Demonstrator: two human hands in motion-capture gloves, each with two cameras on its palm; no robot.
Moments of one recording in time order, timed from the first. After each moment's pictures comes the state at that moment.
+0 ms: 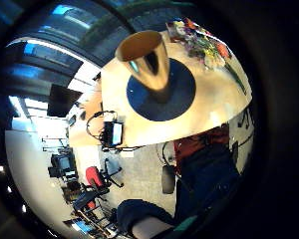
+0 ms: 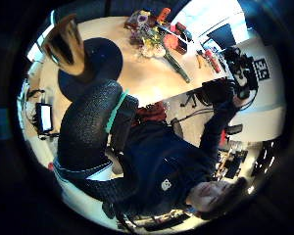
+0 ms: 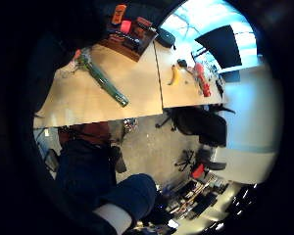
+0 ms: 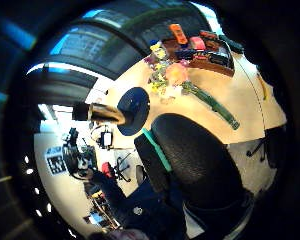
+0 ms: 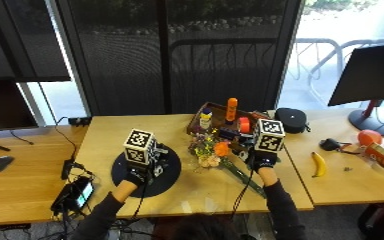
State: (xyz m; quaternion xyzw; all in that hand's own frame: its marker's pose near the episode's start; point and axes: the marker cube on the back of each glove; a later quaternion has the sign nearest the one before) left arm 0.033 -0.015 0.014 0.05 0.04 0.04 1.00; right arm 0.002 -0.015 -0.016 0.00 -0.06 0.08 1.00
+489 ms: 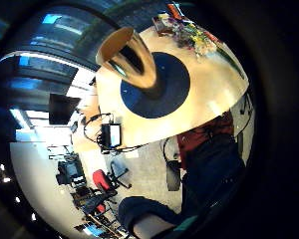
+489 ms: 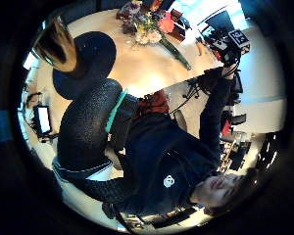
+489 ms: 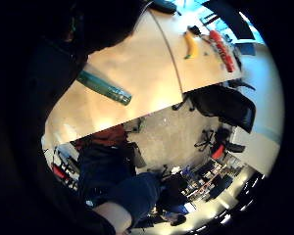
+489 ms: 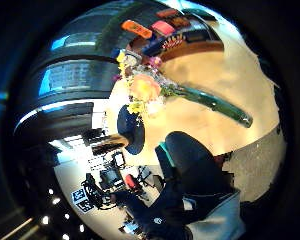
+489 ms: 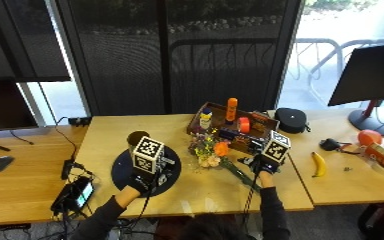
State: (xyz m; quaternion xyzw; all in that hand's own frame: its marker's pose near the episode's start) left arm 0.055 -0.007 0.038 0.04 -0.01 0.08 1.00; right arm 0.059 -0.079 0.095 -0.07 -0.16 0.20 0.96
